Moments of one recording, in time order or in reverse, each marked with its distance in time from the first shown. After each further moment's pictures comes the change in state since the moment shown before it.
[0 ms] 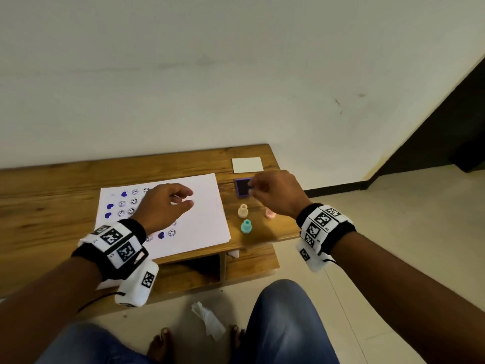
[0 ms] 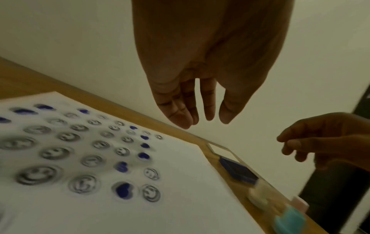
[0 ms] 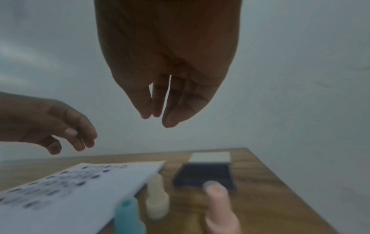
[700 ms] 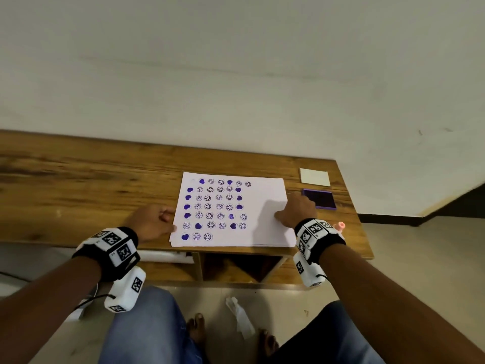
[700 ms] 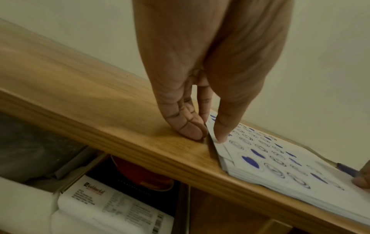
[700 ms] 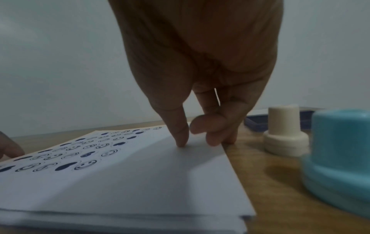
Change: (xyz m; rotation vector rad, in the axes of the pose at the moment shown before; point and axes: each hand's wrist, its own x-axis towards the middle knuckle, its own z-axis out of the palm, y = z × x) left_hand -0.062 -0.174 -0.107 0.098 -0.034 -0.384; right_hand 0.047 -0.094 0.105 -0.269 -0.185 0.446
